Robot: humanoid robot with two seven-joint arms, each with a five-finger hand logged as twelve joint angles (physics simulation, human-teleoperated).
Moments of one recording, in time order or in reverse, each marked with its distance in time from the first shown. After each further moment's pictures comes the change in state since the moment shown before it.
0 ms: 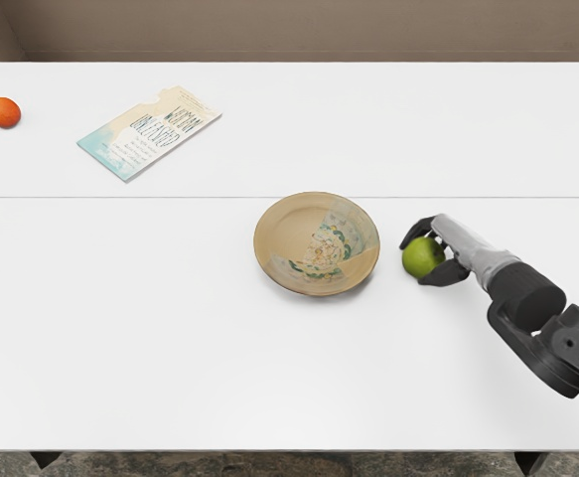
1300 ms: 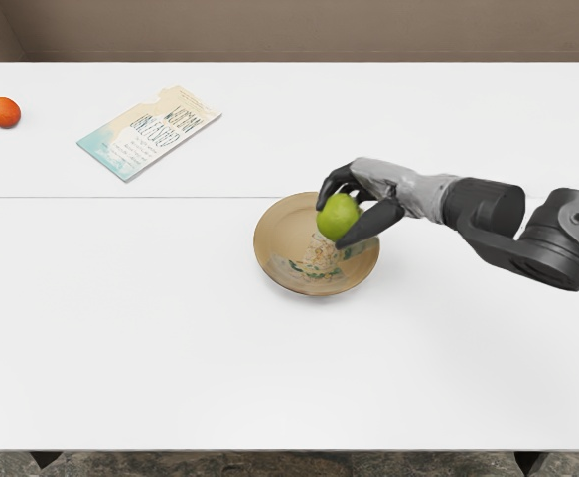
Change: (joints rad) left arm 0.000 0.000 0.000 0.000 0.000 0.000 0.000; right arm 0.217 0.127 0.220 -0.039 0.385 0.476 0.004
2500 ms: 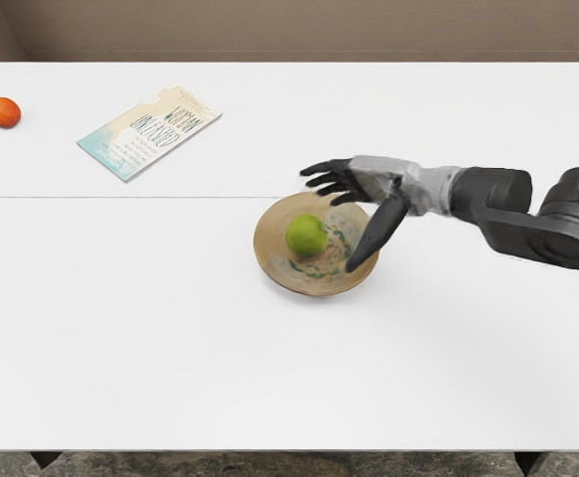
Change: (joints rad) left arm 0.000 0.000 0.001 0.000 0.000 0.000 0.000; right arm 0.026 -0.016 0.041 -0.074 0.216 0.135 0.009
